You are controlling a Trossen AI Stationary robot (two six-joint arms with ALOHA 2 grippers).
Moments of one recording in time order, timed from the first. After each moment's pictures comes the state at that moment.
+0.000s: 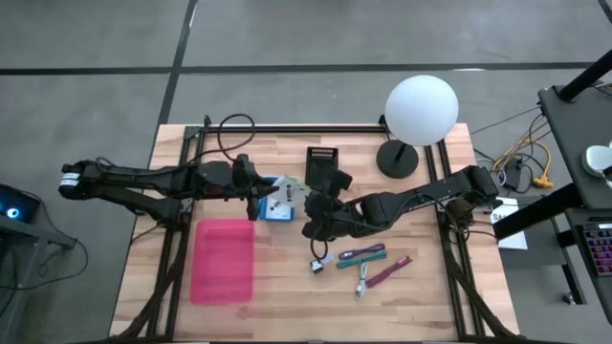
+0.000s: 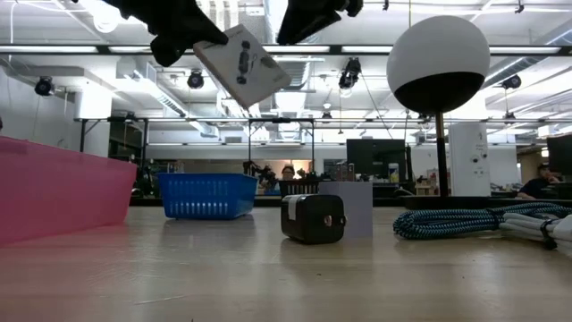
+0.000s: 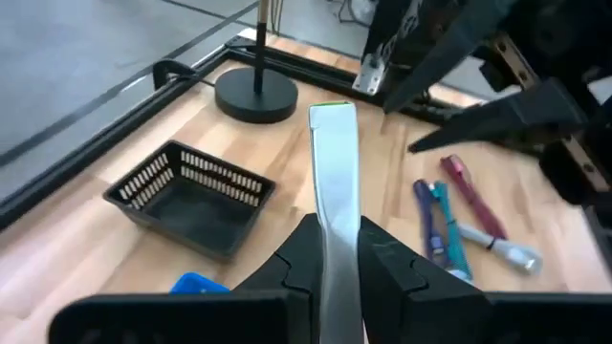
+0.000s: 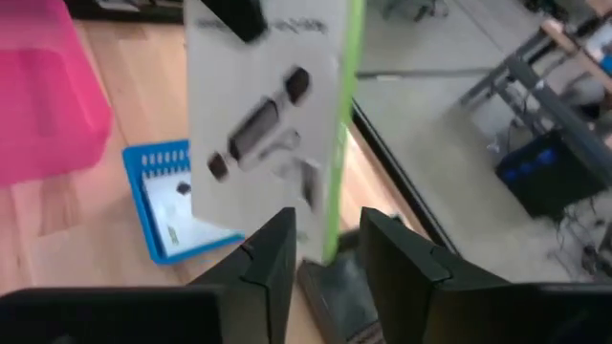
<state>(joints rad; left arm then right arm) 0.00 0.98 0.80 -0.19 -0.23 -0.30 0.26 1.82 1.62 -0.70 0.85 0.30</state>
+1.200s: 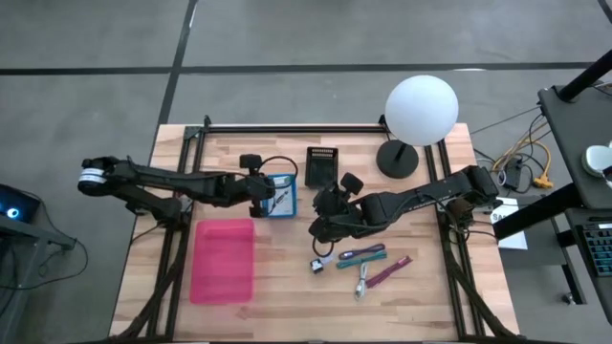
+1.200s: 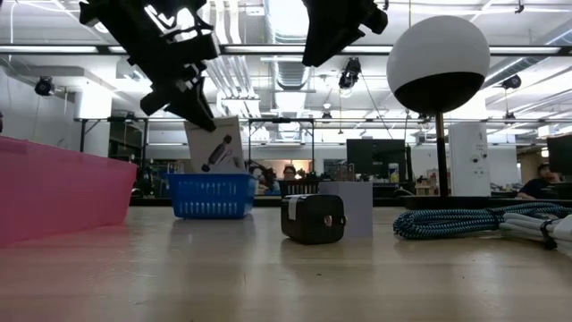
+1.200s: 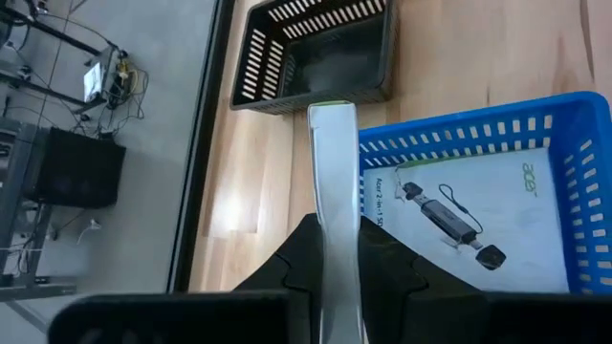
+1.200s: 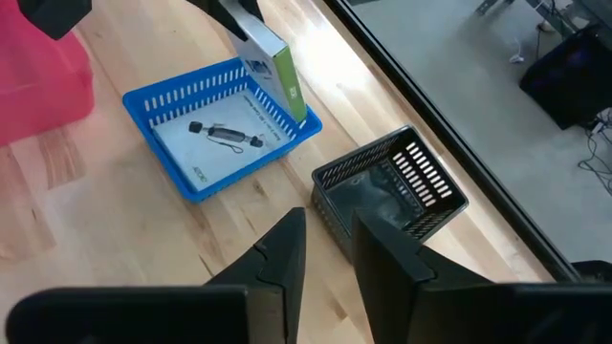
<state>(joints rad) 0.01 1.24 0.82 -0.40 -0.56 0.27 0.26 1.82 1.62 -0.91 0.78 0.60</state>
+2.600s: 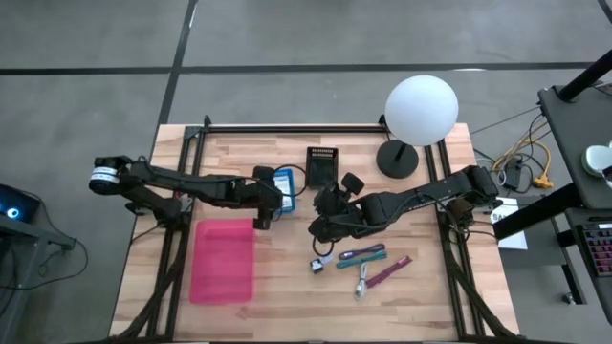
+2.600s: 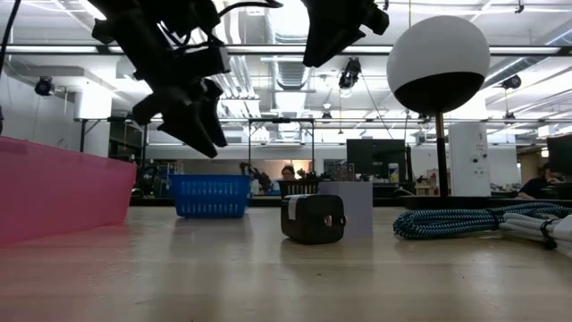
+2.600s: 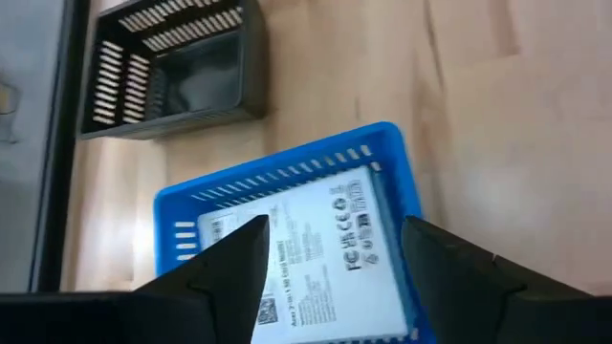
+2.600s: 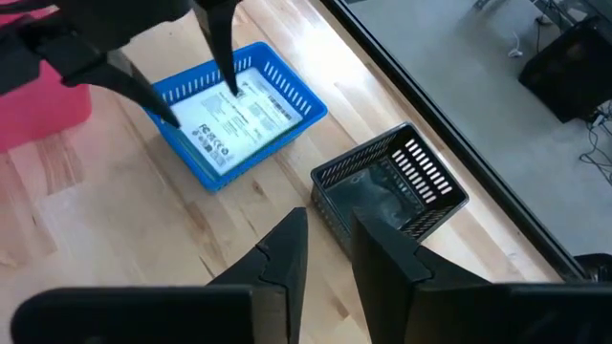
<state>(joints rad) 0.01 1.36 0.82 -0.35 -0.29 0.26 0.26 1.82 1.62 -0.92 0.78 0.63</state>
